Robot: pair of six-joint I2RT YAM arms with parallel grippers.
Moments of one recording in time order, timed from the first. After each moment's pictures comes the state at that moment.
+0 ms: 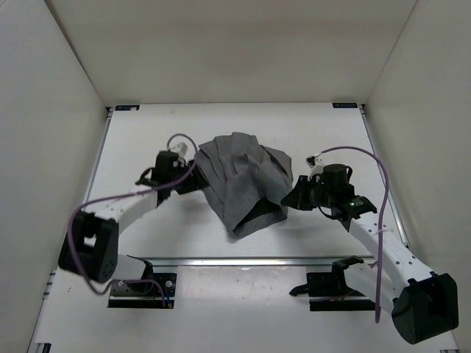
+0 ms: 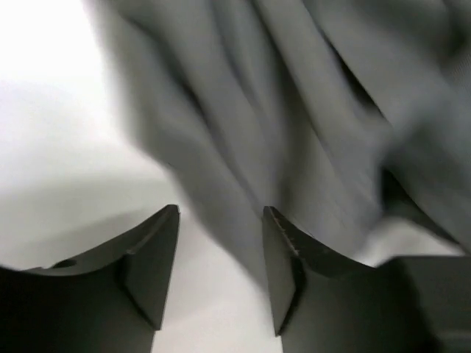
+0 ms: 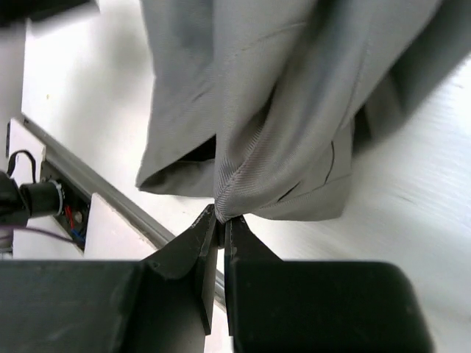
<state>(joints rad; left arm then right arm) -0.27 1.45 0.81 -0.11 0.21 -0.50 0.31 0.95 0.63 -0.33 -0.49 0.45</state>
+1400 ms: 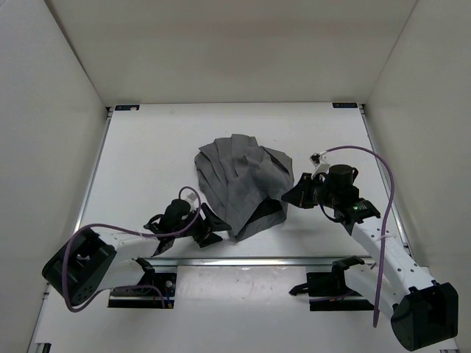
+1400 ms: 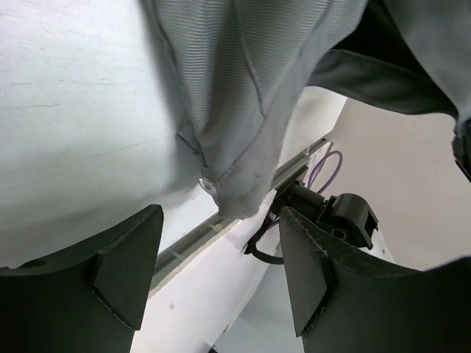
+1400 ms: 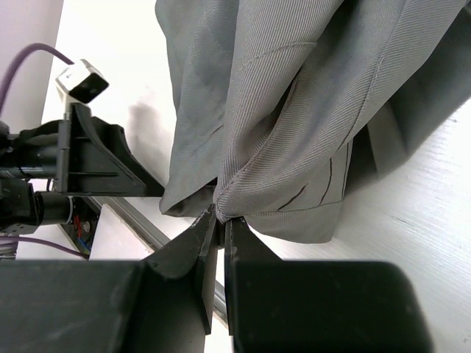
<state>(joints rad) -0.65 1.19 0.19 0.37 0.39 -1.32 0.27 0.89 0.59 -0.26 -0.54 0.45</state>
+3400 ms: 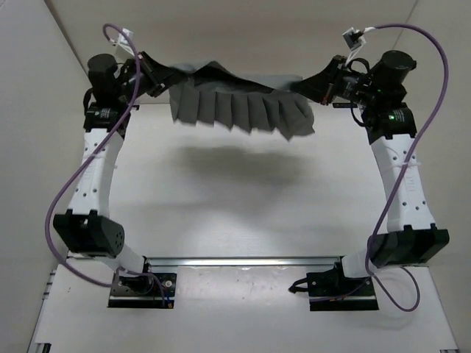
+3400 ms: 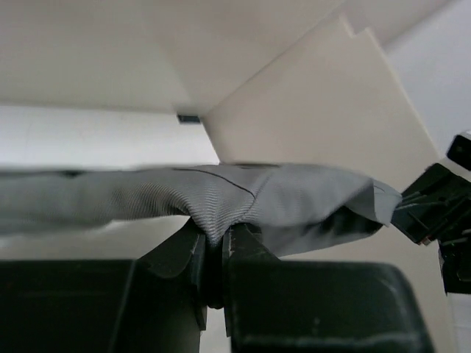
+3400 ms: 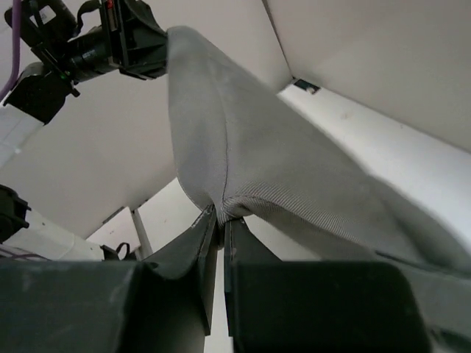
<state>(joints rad) -0.06 1.59 1.76 -0.24 0.64 -0.81 0.07 1.49 1.80 -0.31 -0.97 0.45</state>
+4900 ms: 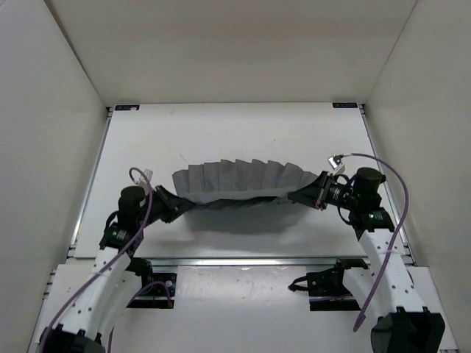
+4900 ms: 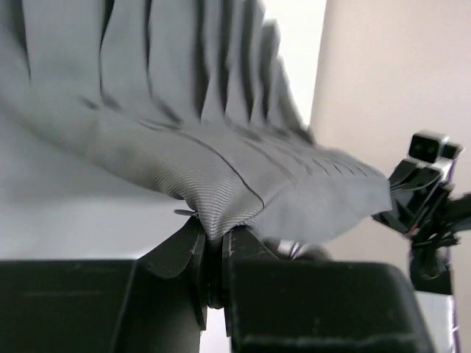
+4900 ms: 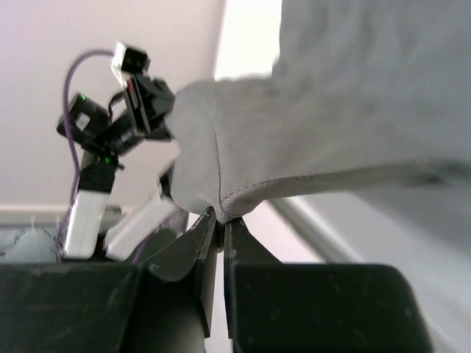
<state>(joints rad) -0.23 0.49 0.37 -0.36 0.43 -1.04 0.02 0.72 0.53 -0.29 -1.01 0.79</state>
